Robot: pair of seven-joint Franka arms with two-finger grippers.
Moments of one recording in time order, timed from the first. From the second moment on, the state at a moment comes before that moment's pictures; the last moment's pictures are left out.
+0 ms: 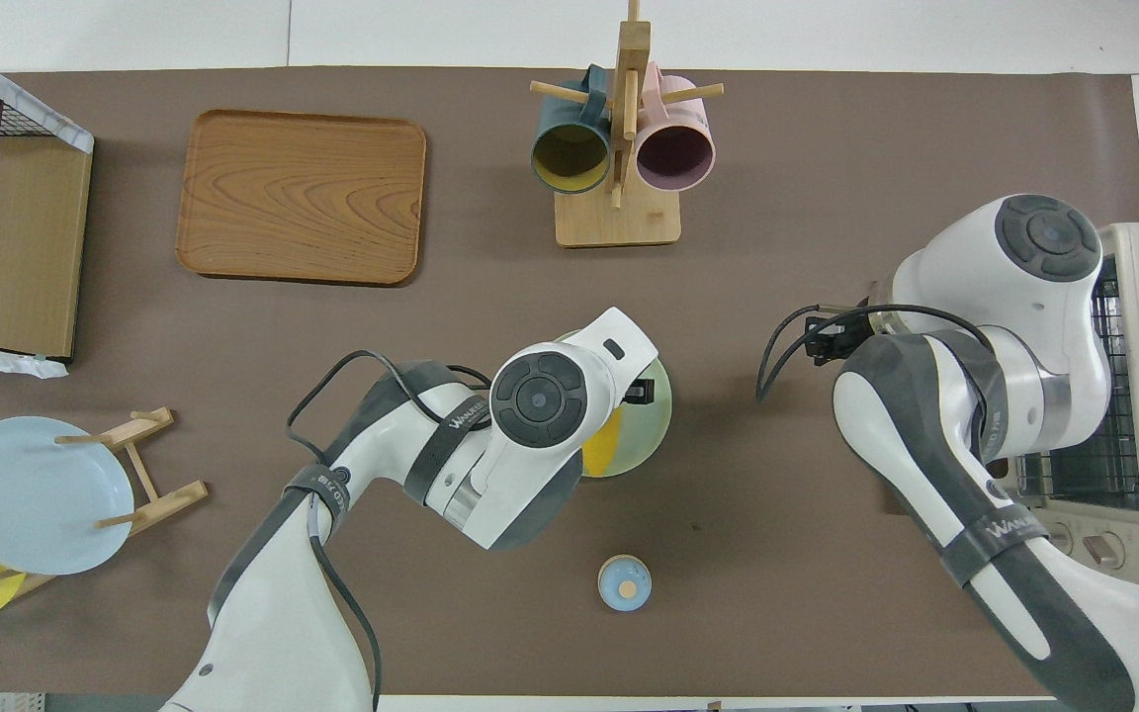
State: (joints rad) left arm -0.83 0.38 0.04 -1.90 -0.09 2.45 -0.60; right arm 0.19 0.13 -0.04 -2.05 0.06 2.07 0.29
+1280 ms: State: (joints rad) left arm -0.52 0.07 0.07 -1.87 -0.09 1.96 -0.30; right arm 0.20 0.09 0.04 -1.94 0.06 1.95 0.36
